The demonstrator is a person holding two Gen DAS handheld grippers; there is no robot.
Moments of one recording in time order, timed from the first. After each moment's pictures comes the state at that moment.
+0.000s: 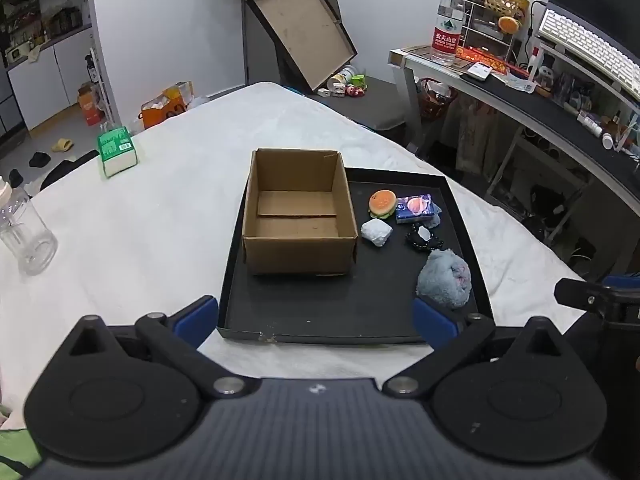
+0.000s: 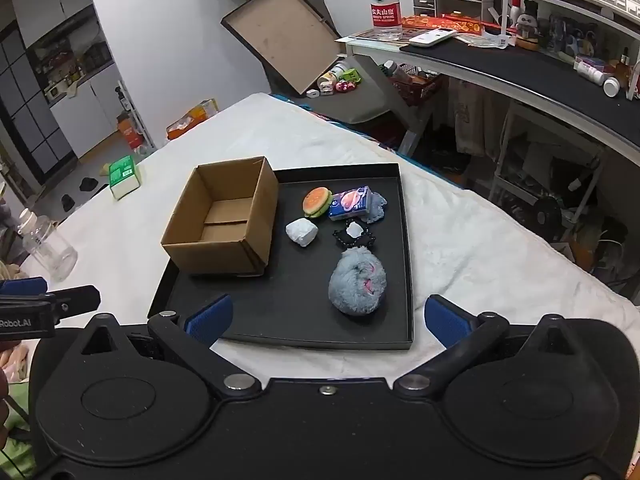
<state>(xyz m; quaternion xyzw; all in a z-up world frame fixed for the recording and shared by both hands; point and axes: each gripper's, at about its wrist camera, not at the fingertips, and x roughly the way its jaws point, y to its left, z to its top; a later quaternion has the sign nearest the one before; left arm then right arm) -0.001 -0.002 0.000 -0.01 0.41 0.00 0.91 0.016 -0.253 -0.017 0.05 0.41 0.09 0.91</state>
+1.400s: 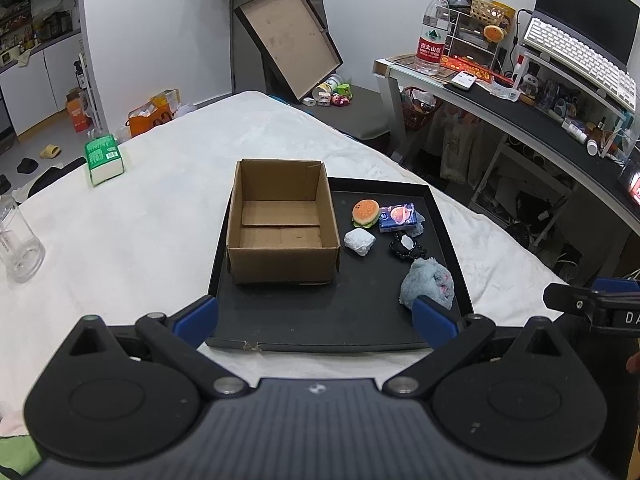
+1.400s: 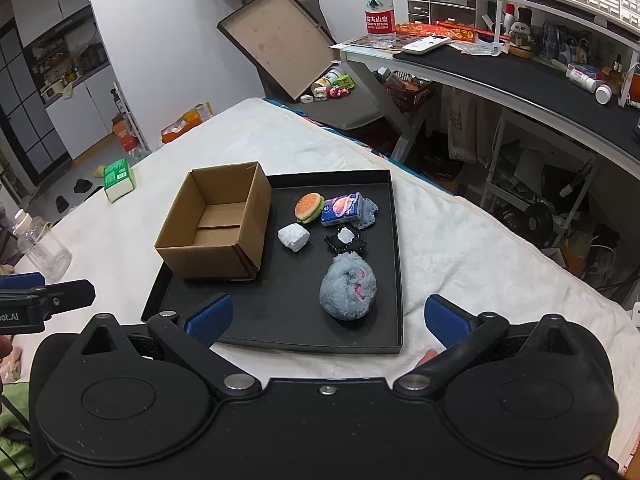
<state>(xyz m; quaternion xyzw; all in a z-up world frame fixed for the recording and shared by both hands) -0.001 -0.004 0.008 -0.03 0.41 -0.02 0.91 0.015 -0.259 -0.009 0.06 0.41 0.09 0.91</state>
